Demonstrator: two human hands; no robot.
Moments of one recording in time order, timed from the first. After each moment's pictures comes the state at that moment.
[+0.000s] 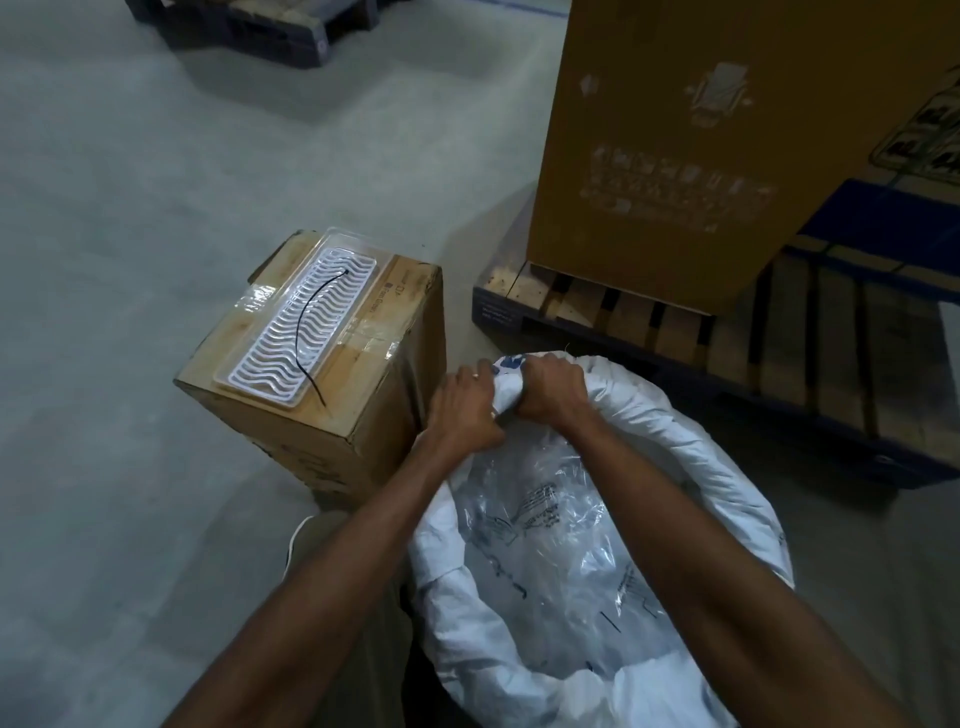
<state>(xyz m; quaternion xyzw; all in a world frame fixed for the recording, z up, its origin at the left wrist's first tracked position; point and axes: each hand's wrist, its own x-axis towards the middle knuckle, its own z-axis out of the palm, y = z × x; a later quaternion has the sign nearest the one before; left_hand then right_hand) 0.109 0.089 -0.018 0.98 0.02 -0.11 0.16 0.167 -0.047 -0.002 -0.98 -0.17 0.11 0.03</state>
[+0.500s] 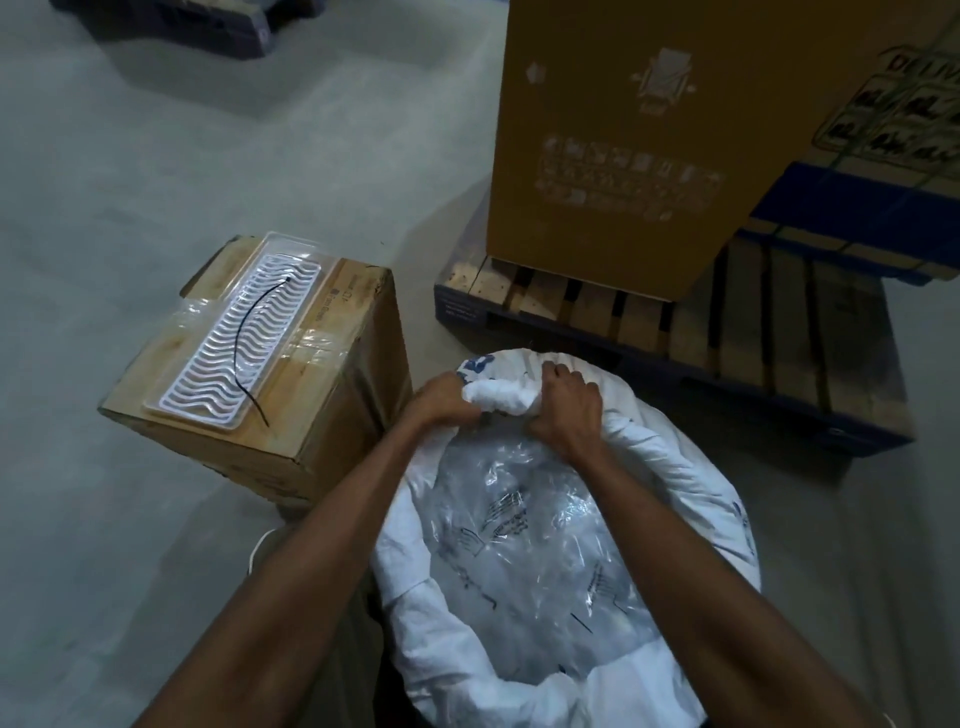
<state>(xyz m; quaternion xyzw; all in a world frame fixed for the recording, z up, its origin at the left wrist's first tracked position) 0.156 0.075 -0.015 0.93 0.02 -0.25 0.27 0.158 -0.122 -0.036 -0.99 -0.04 0.08 0.05</state>
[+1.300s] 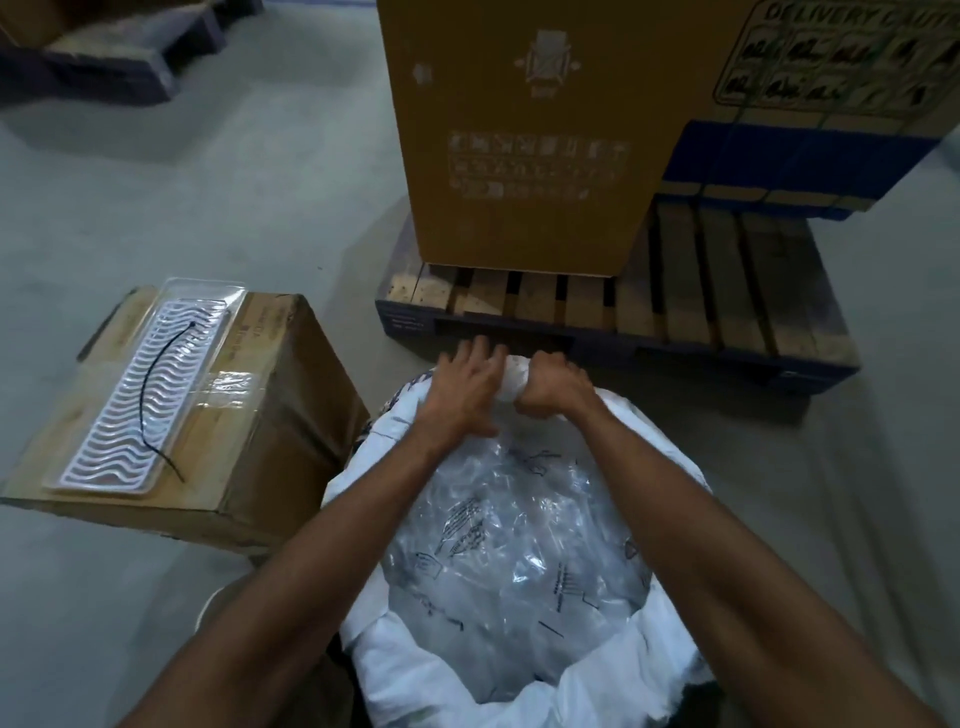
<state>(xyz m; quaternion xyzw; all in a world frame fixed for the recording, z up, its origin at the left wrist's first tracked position) 0.176 -0.032 -0.029 0.98 -0.20 -0.06 0.00 0.182 -0.190 0.002 -0.96 0.06 0.24 0.13</state>
